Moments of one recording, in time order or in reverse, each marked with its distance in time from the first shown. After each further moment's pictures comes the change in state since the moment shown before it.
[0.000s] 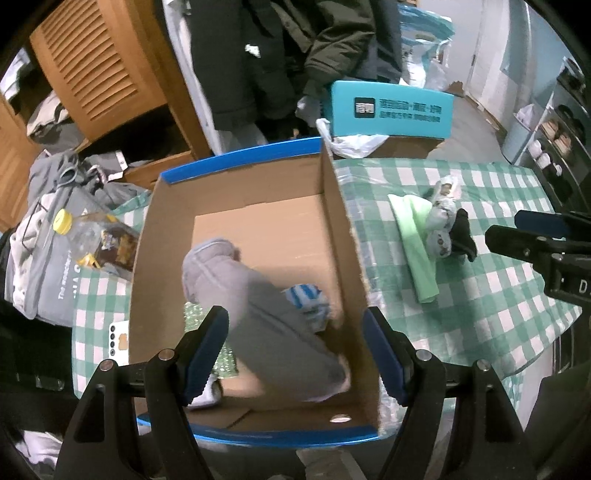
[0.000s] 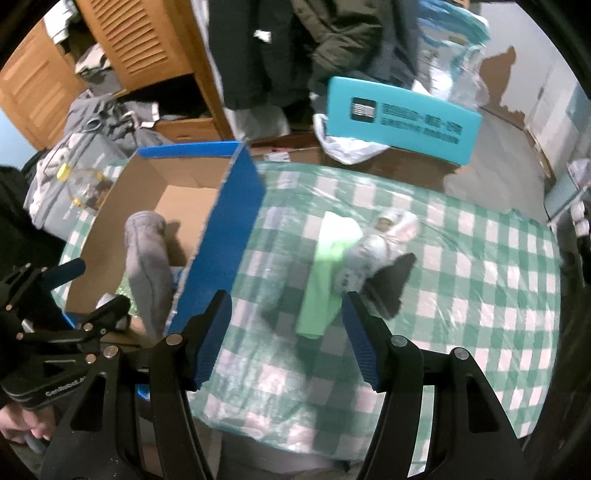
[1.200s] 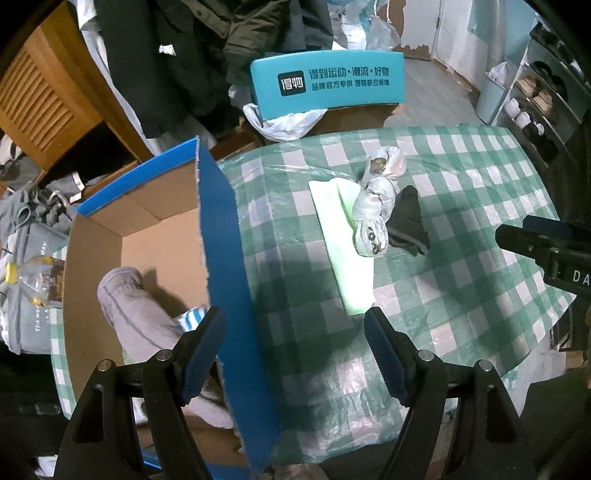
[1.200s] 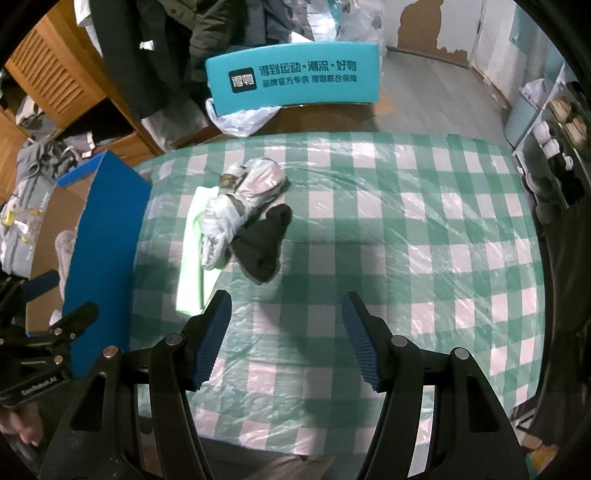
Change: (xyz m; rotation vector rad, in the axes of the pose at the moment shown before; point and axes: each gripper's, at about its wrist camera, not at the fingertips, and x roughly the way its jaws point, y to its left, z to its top) left arm 0.038 -0.102 0.025 0.122 0.087 -0.044; right arm 0.006 -0.135 -0.042 0.219 0.044 -0.070
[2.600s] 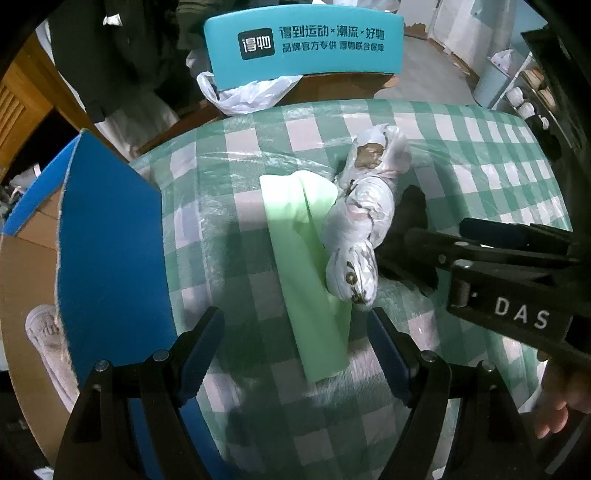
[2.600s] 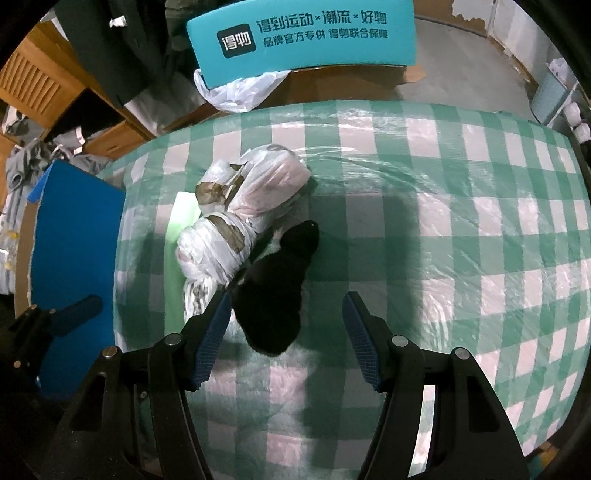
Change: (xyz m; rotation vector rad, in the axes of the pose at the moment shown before) left arm 0.090 -0.031 0.044 -0.004 0.113 -0.084; right arm 0.101 0.010 0.045 0.038 0.118 0.067
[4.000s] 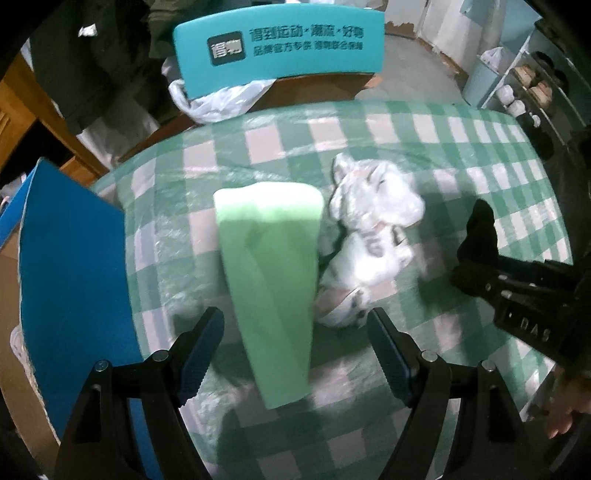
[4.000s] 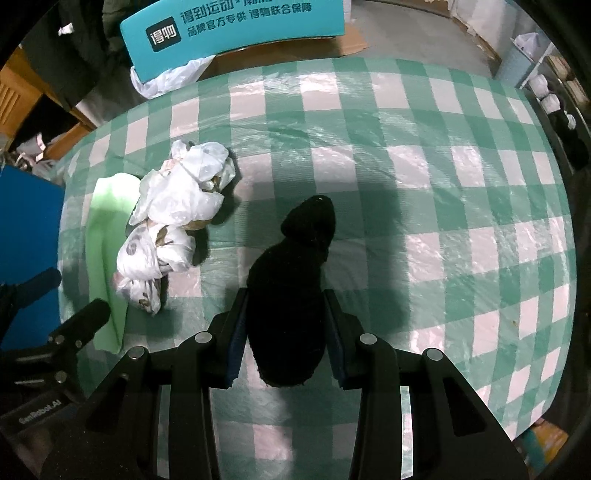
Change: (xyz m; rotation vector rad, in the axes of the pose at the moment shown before) left arm 0.008 -0.042 0.015 0.021 -0.018 -0.030; right arm -0.011 -0.074 -0.031 0.076 0.036 -0.123
